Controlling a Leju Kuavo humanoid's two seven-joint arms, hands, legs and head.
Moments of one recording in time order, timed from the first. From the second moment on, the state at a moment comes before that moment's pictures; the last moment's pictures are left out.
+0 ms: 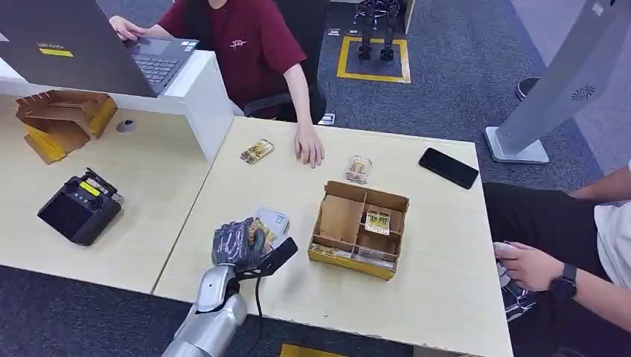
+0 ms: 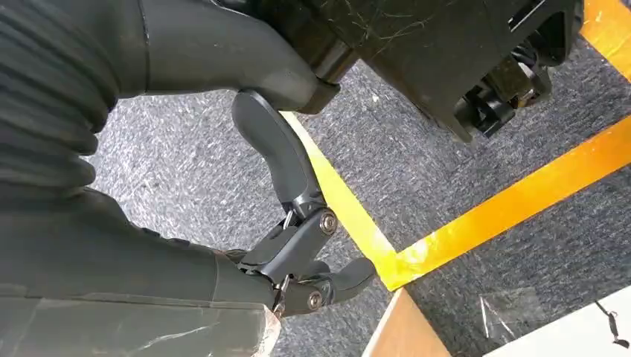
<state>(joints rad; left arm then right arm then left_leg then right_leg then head) -0.35 -0.29 0.05 -0.74 -1.51 0.49 0.03 -0.09 0.09 0.34 -0.17 0.60 -0.31 -0.10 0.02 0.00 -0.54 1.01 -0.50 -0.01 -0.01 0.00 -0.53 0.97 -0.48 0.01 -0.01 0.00</state>
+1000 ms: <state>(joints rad) -0.35 -0.29 0.08 -0.71 -1.46 0.50 -0.07 -0.10 0.10 0.33 -0.18 0.61 -0.30 -0.11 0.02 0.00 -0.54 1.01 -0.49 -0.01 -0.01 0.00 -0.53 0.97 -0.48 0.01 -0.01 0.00</state>
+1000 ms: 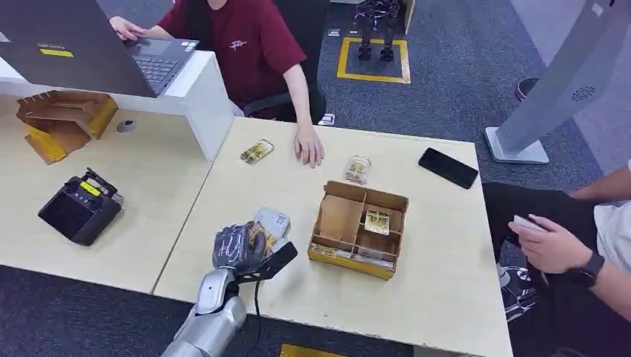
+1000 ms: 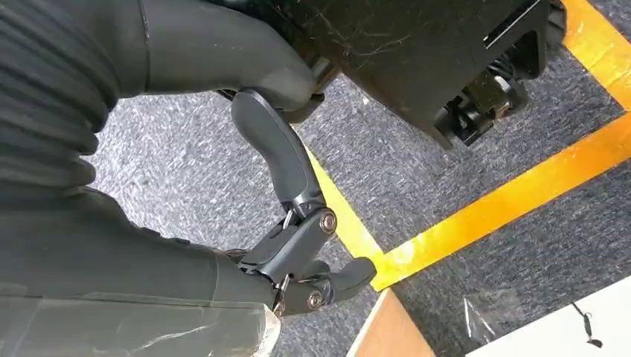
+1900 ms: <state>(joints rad) -0.43 -0.32 0.10 -1.33 -0.86 0.16 -0.20 -0.11 0.10 0.27 -0.18 0.72 -0.26 -0.09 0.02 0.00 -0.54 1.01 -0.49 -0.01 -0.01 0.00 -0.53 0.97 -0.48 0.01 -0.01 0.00</state>
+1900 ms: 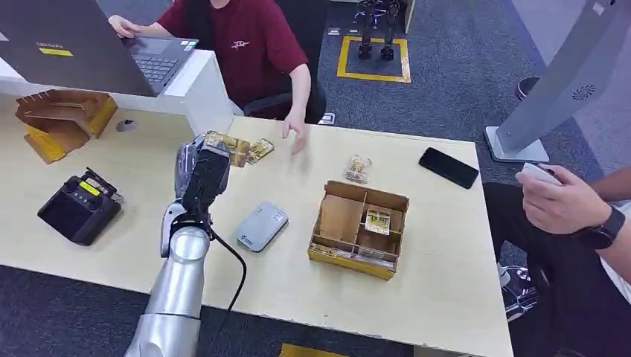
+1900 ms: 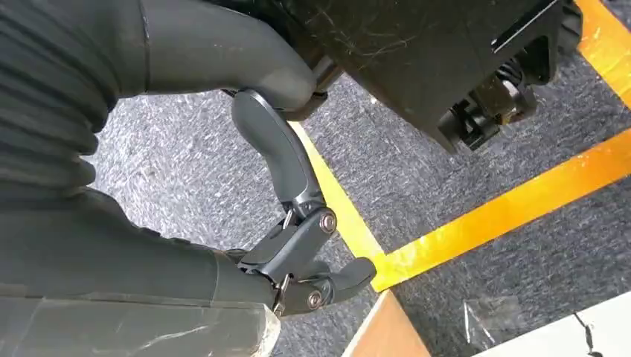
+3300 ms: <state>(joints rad) -0.57 -0.29 0.19 -1.27 -0.84 0.07 -0.22 -0.11 0.11 0.20 -0.19 0.80 -0.27 -0.10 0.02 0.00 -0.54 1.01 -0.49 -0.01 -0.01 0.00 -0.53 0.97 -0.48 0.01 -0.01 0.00</state>
